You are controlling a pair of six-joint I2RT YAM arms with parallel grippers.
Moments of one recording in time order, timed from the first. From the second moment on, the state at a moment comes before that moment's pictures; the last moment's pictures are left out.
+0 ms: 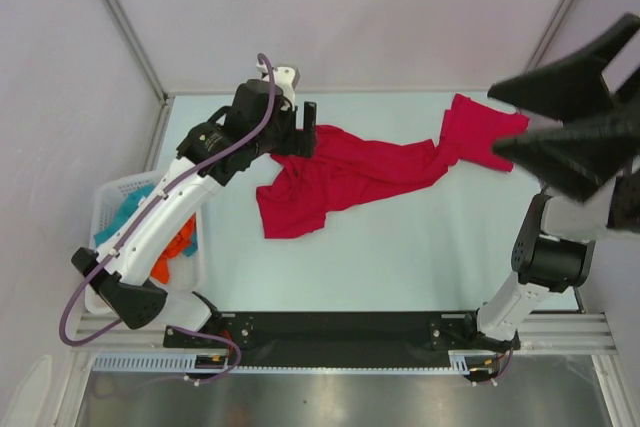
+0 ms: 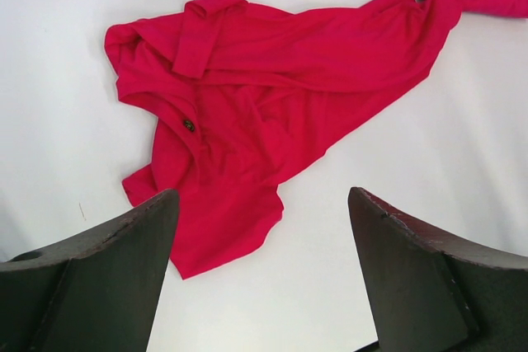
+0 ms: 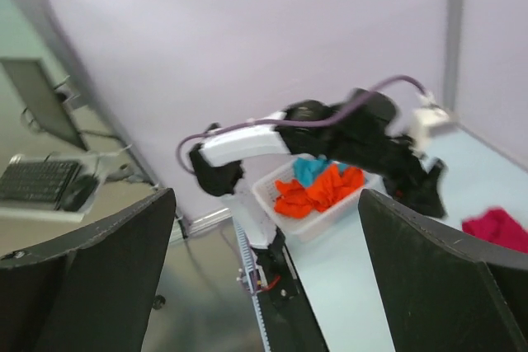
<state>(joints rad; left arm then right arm) -0.67 1.42 1.68 -0.85 -0.20 -0.30 2.86 1.33 2.47 0.55 1.37 -1.45</state>
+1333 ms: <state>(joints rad) -0.67 1.38 1.70 -0.86 -0.21 -0.29 1.20 1.35 1.57 0.65 1.50 -1.34</state>
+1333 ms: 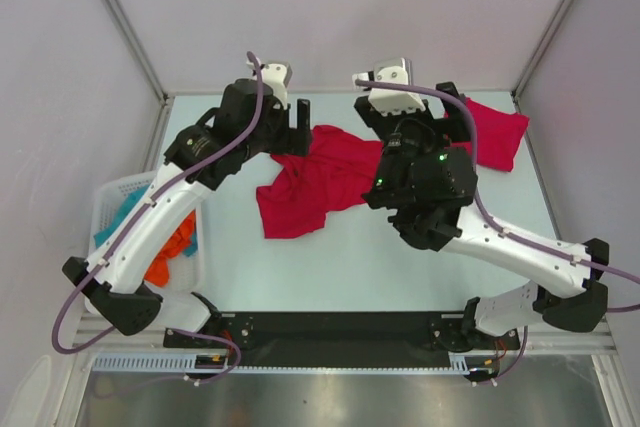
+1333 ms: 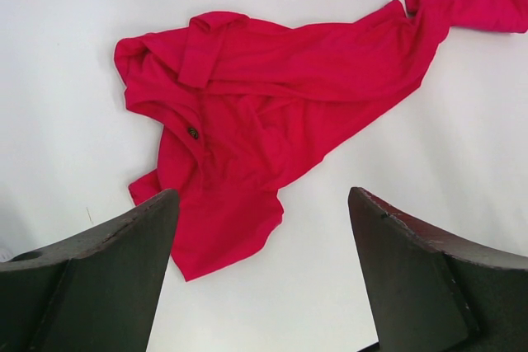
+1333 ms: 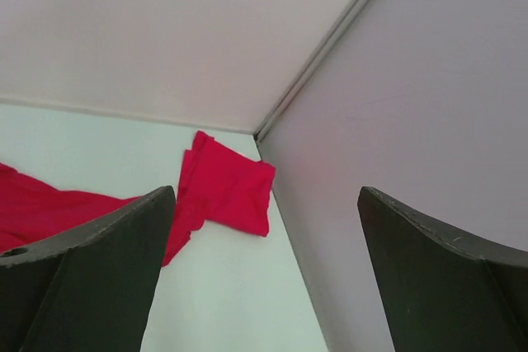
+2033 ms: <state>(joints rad) -0.67 1.37 1.65 -0.86 -0.21 -0.29 0.98 1.30 1.59 0.20 1.50 -0.68</state>
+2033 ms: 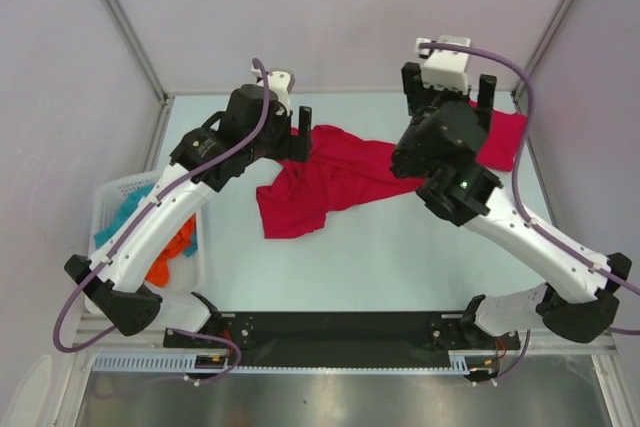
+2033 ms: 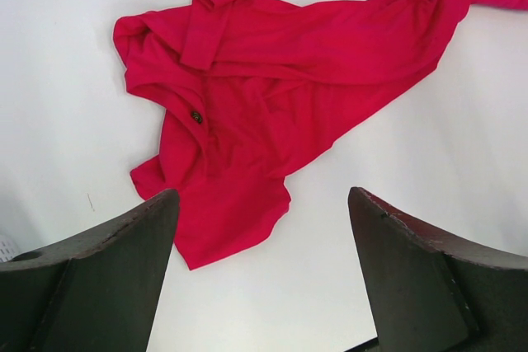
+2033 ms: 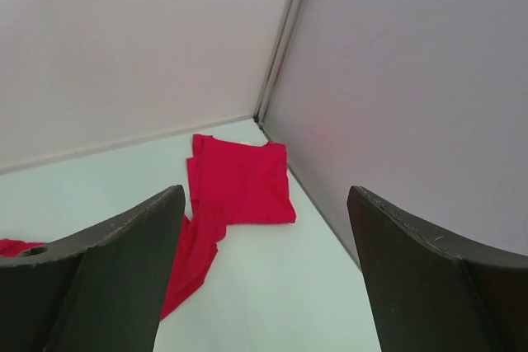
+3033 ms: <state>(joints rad) -0.67 1.34 1.64 -0.86 -0.24 -0.29 0.52 1.94 2.26 1.31 1.51 -1.94</state>
